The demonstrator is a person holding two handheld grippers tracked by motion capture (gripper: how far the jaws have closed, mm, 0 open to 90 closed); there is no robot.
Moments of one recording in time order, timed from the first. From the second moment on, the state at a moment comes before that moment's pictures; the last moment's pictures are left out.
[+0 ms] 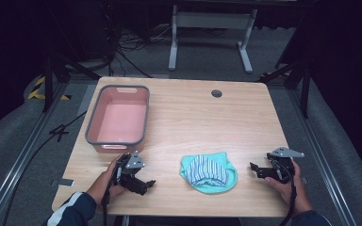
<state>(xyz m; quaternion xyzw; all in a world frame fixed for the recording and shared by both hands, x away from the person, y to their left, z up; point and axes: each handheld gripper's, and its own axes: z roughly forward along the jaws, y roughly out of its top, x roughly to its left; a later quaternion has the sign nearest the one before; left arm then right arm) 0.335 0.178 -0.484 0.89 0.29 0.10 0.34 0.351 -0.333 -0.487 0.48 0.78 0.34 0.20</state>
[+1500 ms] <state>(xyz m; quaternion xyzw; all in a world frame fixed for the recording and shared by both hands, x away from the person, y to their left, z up) 0.372 0.059 -0.476 0.90 0.23 0.07 0.35 0.362 -0.227 -0.465 0.36 0.85 0.35 0.15</state>
